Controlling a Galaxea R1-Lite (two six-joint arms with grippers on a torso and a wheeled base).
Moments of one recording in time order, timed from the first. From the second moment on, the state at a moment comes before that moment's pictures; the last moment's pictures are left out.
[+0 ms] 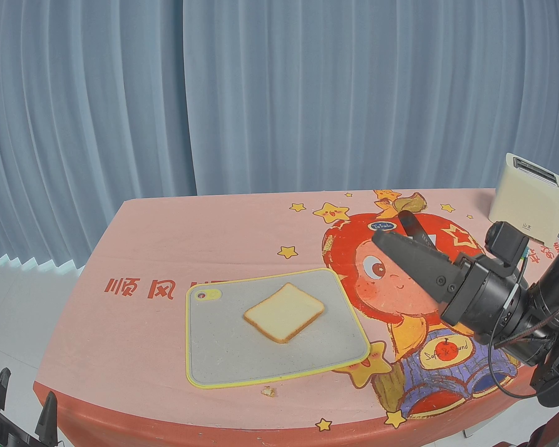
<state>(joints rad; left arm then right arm) 0.00 0.02 -0.02 0.00 0.01 -0.01 0.74 1.61 -0.32 -1.46 0.14 0.61</state>
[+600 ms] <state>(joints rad) 0.00 0.02 -0.02 0.00 0.01 -0.01 0.72 1.64 -0.29 -1.47 0.14 0.43</state>
